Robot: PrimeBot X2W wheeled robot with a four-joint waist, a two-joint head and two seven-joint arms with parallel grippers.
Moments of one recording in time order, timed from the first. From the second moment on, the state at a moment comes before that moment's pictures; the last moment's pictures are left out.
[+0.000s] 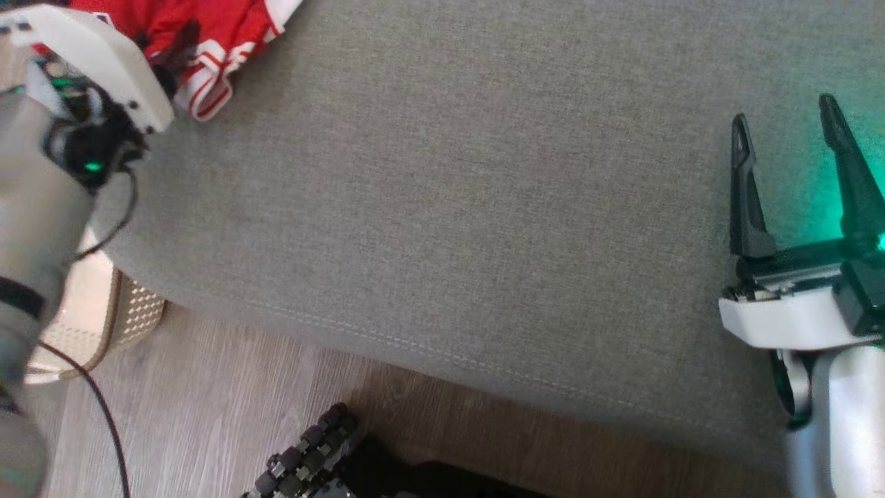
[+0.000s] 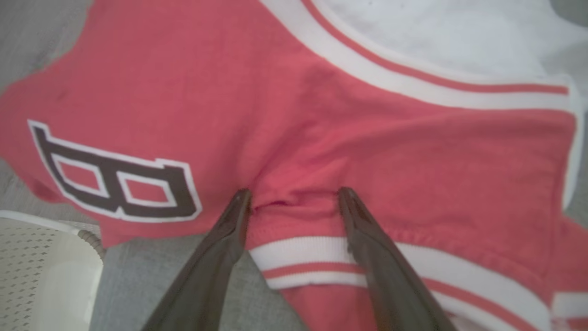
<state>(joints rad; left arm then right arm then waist) -1.17 0.39 -0.97 1.06 -1.25 -0.13 0.15 -0.19 -0.06 -0.08 -0.20 -0.17 0.13 -0.23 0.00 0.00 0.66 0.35</state>
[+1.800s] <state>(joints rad) -1.30 0.68 -1.23 0.25 -1.14 -0.06 -0.13 -0.19 -0.05 0.00 -0.11 0.30 0.13 -0.26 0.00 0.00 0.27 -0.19</state>
